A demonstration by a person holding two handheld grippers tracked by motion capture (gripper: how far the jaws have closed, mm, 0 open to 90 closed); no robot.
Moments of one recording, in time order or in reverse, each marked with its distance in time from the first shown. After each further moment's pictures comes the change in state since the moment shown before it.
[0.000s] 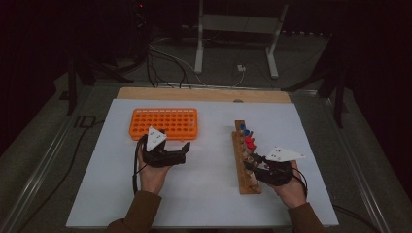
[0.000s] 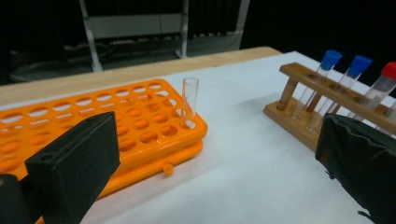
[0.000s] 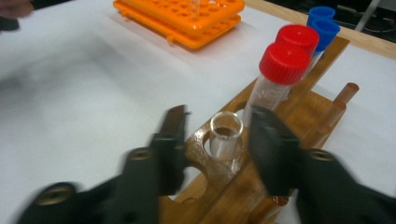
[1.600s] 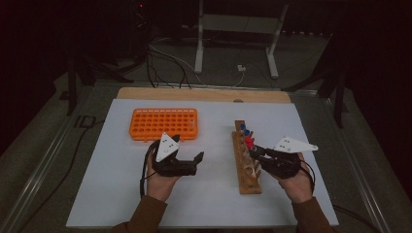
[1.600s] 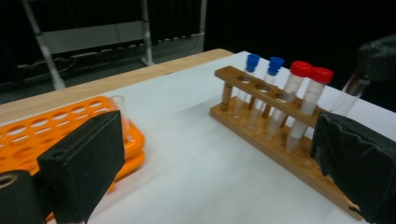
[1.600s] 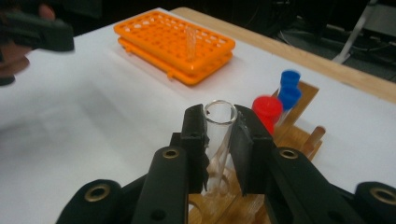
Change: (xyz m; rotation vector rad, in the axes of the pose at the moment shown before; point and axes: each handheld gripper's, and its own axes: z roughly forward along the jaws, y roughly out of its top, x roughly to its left) left arm -0.044 0.012 -0.009 -0.002 -0.143 0.093; right arm -0.001 0.037 -0.026 -0.071 -0.012 0.015
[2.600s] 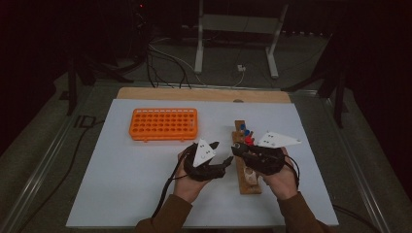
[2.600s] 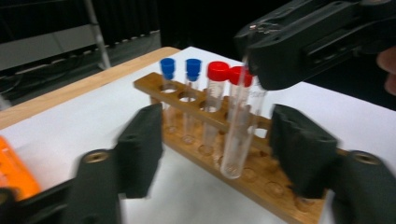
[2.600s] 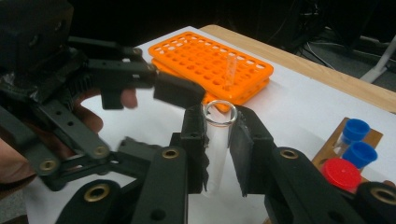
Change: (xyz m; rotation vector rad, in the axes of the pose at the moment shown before) left arm -0.059 0.009 0.046 0.026 -0.155 0.117; right arm 0.027 0.027 0.023 -0.029 0.095 -0.003
